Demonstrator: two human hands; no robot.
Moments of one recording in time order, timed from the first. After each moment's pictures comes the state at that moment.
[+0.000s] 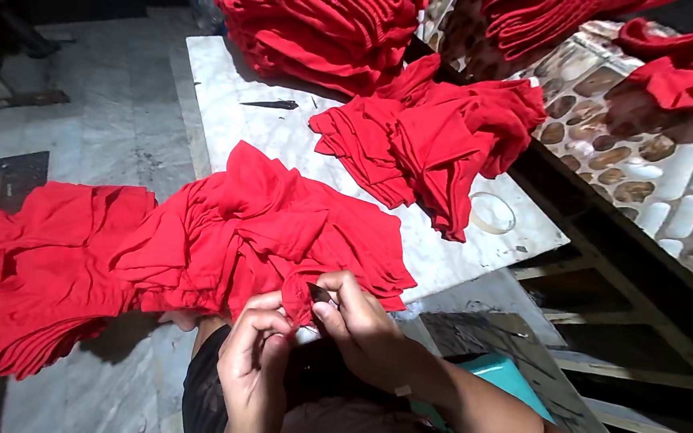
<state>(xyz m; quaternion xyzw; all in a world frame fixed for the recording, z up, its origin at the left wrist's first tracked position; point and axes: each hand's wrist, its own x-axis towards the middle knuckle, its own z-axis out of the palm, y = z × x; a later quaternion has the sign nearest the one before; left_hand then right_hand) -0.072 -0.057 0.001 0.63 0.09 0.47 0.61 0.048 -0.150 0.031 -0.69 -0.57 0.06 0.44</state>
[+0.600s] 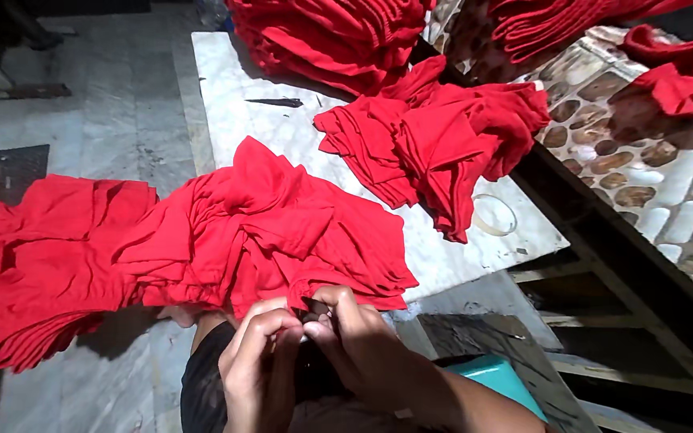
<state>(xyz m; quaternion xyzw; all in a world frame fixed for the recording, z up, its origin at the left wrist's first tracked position) -0.079 -0.058 -0.002 0.70 0.11 0.48 0.51 0.034 -0.155 0.034 -0.71 -0.60 0.03 0.38</state>
